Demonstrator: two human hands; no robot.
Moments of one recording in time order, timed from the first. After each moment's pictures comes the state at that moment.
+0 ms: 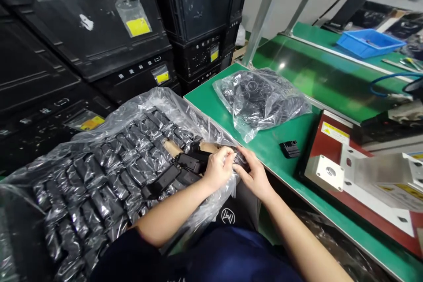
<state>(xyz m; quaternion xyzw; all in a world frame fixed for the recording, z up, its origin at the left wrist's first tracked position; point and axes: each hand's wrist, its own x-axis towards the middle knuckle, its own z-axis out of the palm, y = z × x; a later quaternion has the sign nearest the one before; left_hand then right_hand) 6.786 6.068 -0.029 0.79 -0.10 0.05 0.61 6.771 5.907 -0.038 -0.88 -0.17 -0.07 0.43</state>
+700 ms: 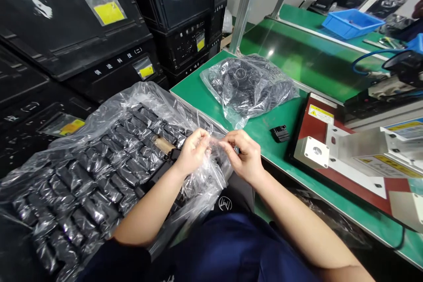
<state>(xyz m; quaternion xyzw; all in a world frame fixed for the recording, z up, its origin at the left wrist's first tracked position) 6.797 6.111 -0.004 0.66 -0.09 -0.07 0.74 6.781 5.951 0.030 -0.85 -0.19 -0.18 0.46</state>
